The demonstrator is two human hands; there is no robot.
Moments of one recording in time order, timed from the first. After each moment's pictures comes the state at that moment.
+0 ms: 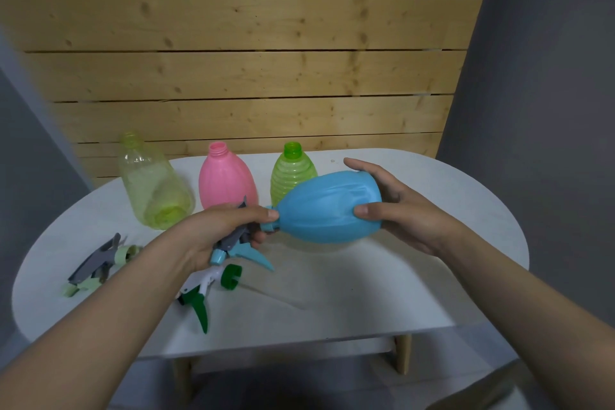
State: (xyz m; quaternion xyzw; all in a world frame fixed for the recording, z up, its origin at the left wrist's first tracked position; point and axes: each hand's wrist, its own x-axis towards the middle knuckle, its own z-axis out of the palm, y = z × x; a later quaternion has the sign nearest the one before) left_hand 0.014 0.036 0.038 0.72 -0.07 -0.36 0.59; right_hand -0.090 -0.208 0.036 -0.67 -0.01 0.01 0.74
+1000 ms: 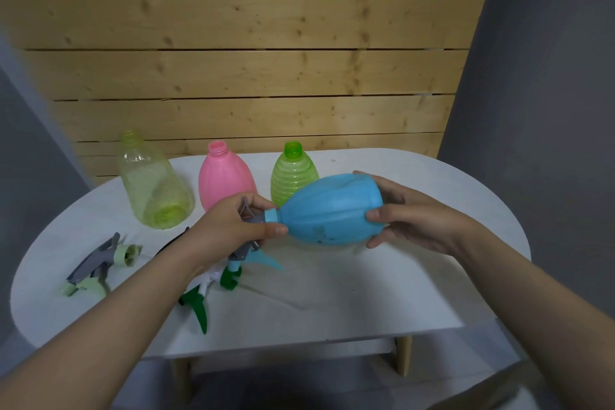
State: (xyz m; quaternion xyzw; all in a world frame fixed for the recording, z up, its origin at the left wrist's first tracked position) left_hand 0.013 0.035 0.025 0.77 -0.18 -0.23 0.56; right_hand -0.091 -0.226 0.035 -0.67 0.03 0.11 0.73
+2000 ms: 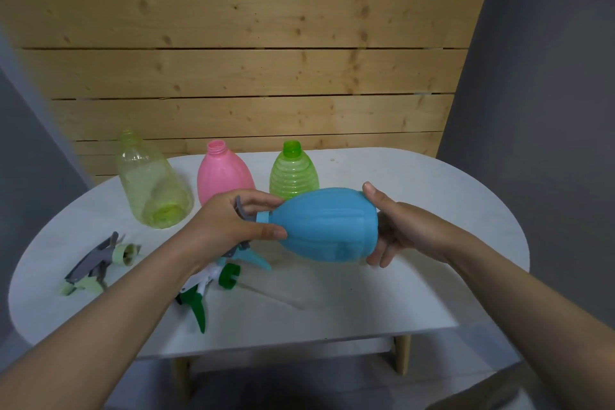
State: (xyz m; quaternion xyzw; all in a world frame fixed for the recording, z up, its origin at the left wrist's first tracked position) left_hand 0.010 0.037 0.033 0.77 -0.22 -0.22 0.56; right_hand -0.098 -0.215 0.029 -0.83 0.10 0.14 0.53
